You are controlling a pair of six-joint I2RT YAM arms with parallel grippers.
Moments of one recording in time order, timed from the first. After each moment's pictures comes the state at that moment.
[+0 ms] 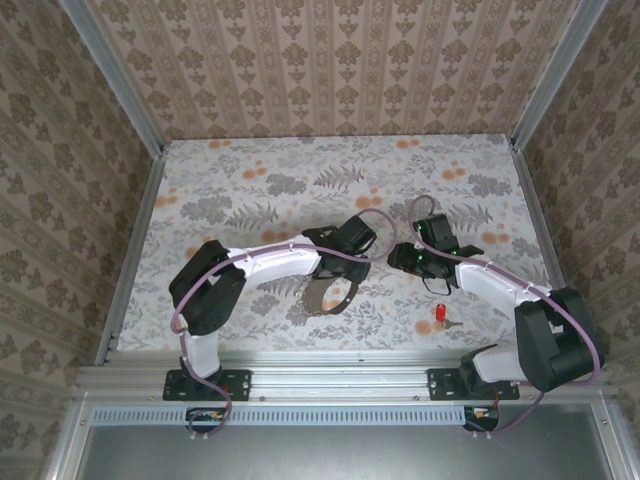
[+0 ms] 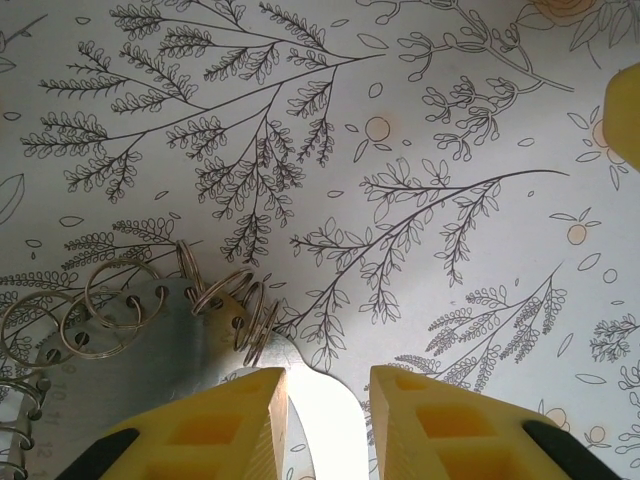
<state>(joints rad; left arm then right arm) -0.99 1.88 1.30 -0.49 0.00 -0.40 0.29 1.35 0.67 -0.28 -0.19 0.58</state>
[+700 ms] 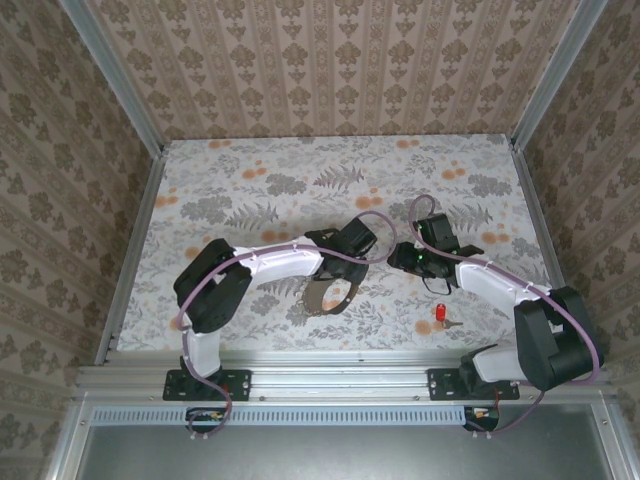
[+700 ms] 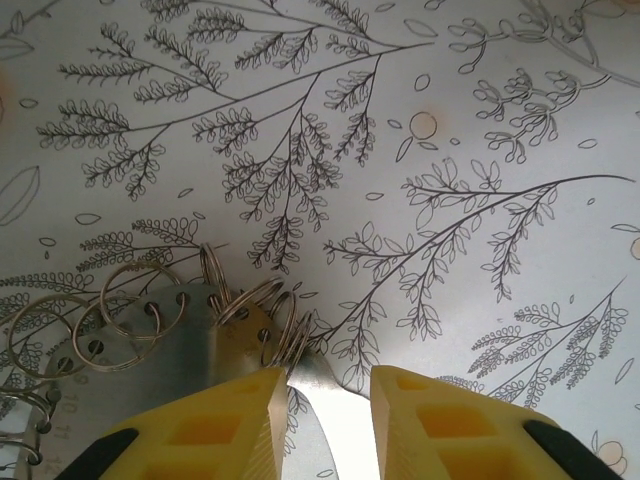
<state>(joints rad) -0.99 1.91 1.28 -0.47 -0.04 -0.41 0.29 1.35 0.67 -0.27 -0.19 0.58</state>
